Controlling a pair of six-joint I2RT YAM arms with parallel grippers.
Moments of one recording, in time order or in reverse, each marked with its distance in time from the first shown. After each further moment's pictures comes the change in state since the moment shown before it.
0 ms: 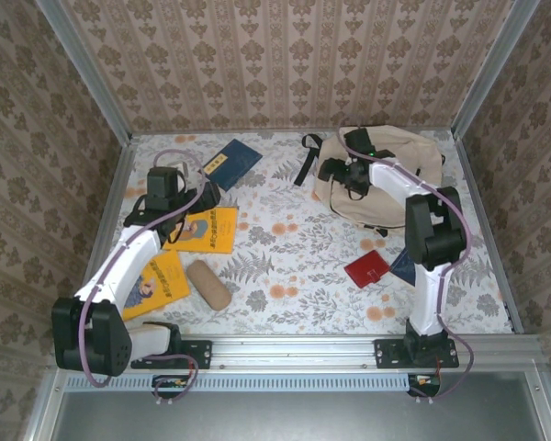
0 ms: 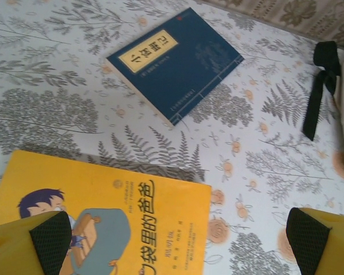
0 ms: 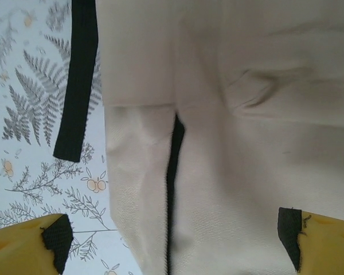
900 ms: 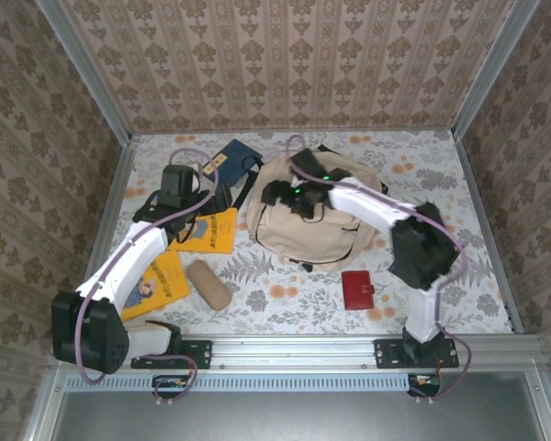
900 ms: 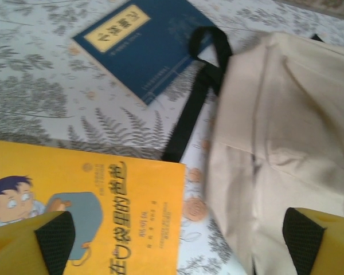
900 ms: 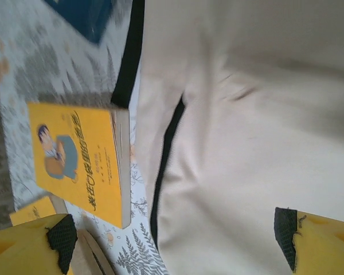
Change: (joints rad) left arm -0.132 0.020 0.053 -0.086 -0.039 -0.011; right arm 0.298 -0.213 -0.117 0.027 -0.118 0.221
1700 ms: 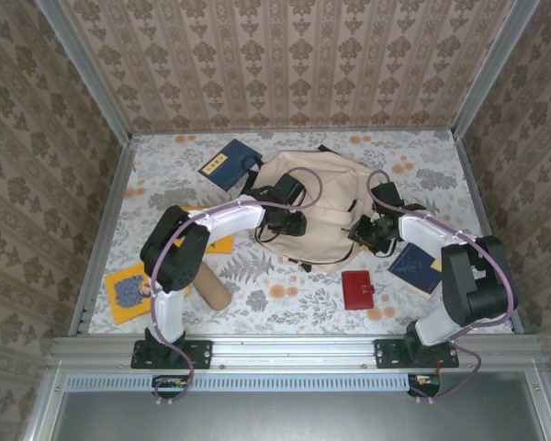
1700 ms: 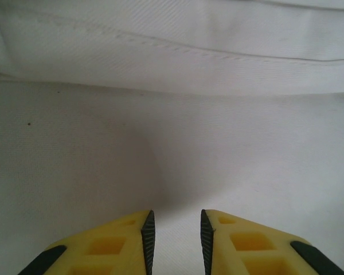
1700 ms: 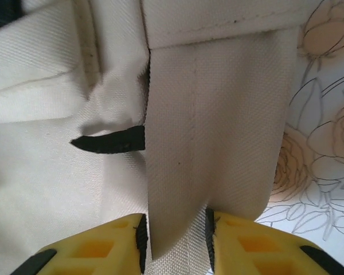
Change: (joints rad) left arm -0.446 0.724 0.425 -0.088 0.069 -0.107; right arm -0.355 -0.295 -0.625 0.024 -0.044 -0.090
